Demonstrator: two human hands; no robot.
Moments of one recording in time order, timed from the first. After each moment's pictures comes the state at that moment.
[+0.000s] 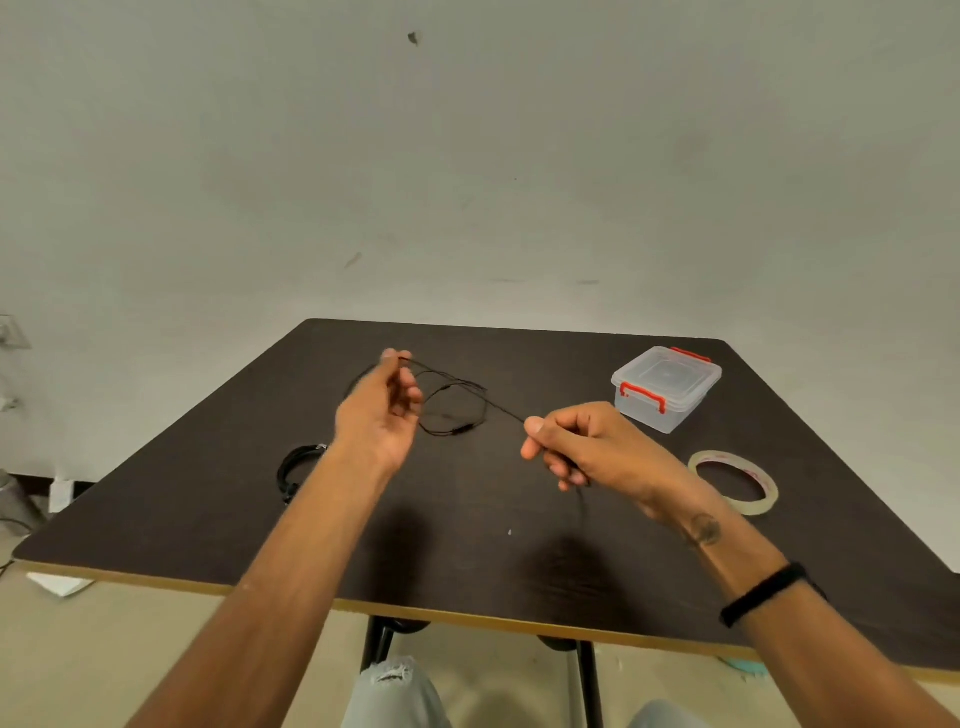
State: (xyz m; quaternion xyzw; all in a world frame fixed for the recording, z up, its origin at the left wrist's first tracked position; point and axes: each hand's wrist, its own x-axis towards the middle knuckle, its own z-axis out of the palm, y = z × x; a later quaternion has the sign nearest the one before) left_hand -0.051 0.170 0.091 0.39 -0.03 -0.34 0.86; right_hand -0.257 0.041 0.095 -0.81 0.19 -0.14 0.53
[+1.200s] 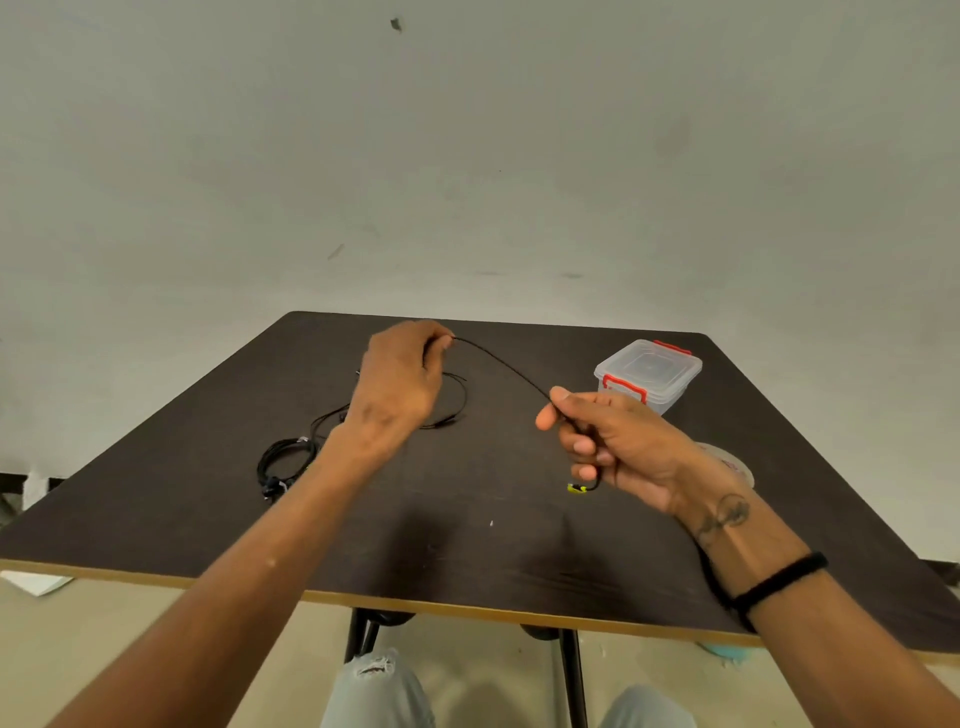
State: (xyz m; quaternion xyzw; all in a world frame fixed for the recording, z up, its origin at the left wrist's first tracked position) left_hand -0.058 0.151 0.103 0.75 -0.48 0.15 0.44; right_hand -0.277 0.025 0.097 -0.66 0.21 -0.15 0.71
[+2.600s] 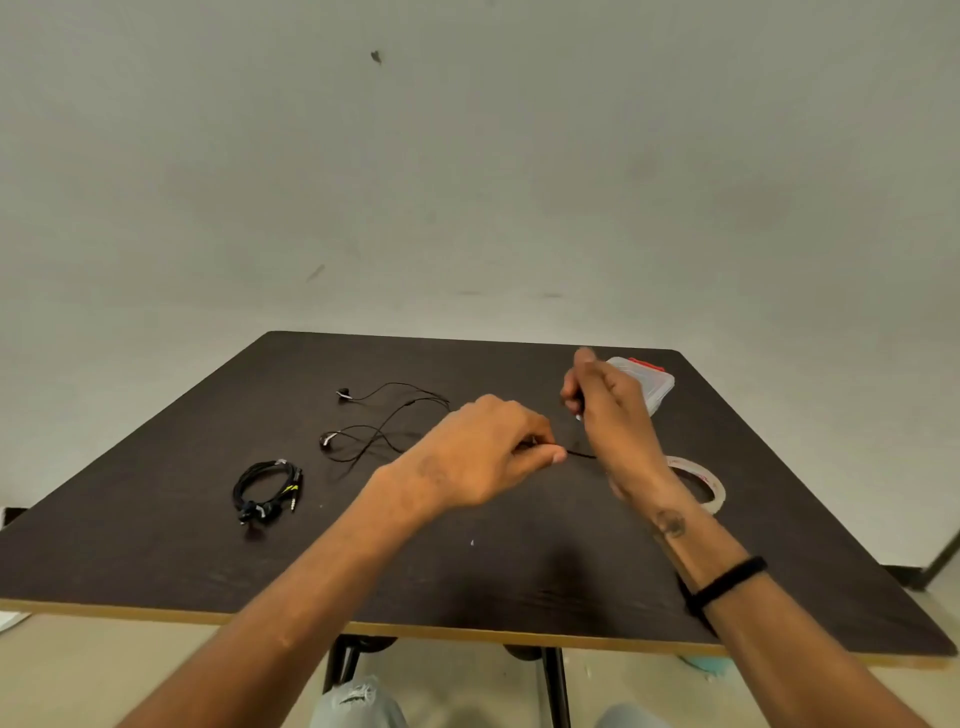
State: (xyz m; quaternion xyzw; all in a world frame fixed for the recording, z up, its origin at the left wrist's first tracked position) left_hand -0.135 0.134 0.108 0.66 -0.72 0.01 0.22; right_hand -0.267 0.019 0.104 -0.72 0.27 -0.43 0.47
